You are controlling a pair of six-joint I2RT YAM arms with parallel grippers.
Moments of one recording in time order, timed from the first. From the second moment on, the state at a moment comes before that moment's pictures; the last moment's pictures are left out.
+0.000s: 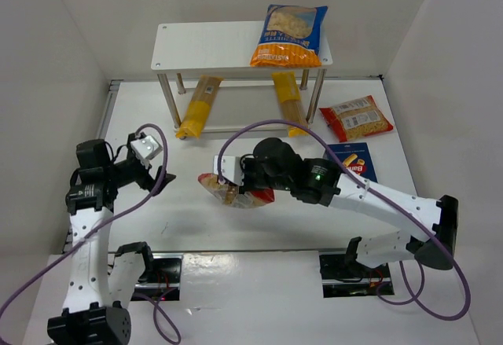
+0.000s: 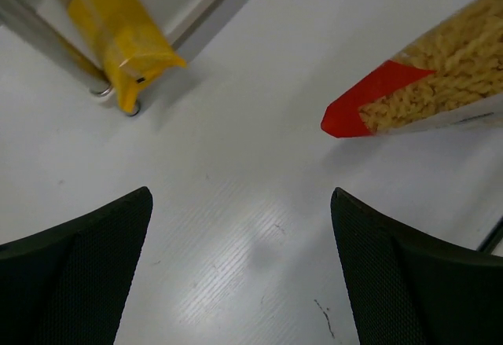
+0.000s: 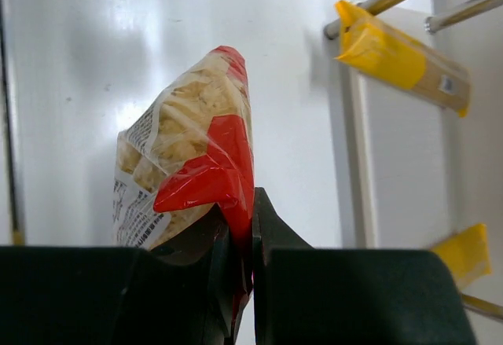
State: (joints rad) left arm 0.23 0.76 0.85 -0.70 0.81 0.63; right arm 1.12 1.27 1.23 -0.45 0.02 -0.61
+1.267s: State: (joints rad) left arm -0.07 1.15 0.80 -0.80 1.24 1.25; right arm 1.03 1.54 1.58 -0.72 -0.34 -0.55
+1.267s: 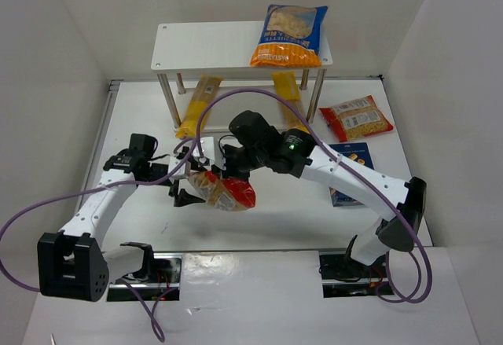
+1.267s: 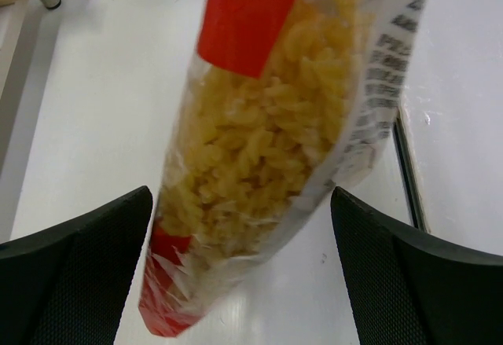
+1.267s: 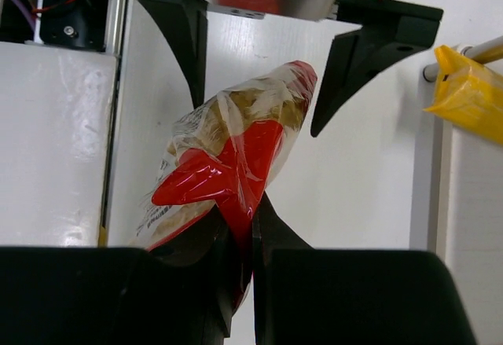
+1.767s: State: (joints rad) left arm -0.16 1.27 0.83 -0.79 1.29 1.25; right arm 1.02 1.56 1.65 -0.79 -0.42 -0.55
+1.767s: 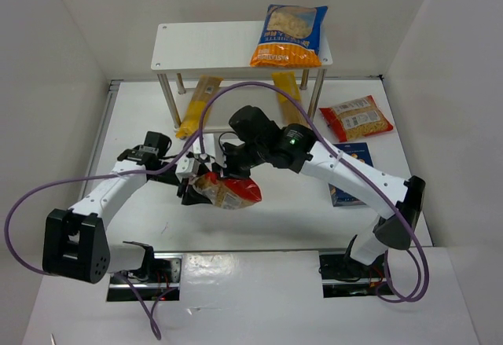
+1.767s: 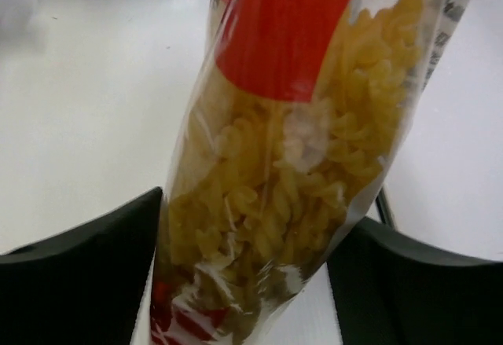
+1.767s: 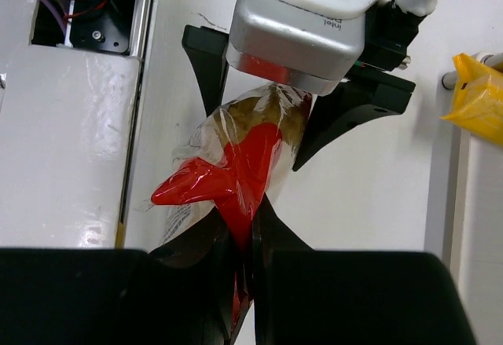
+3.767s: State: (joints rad) left arm -0.43 1.28 0.77 -0.28 0.19 0.70; right arm 0.34 0.92 0.97 -0.49 -0.34 -0.50
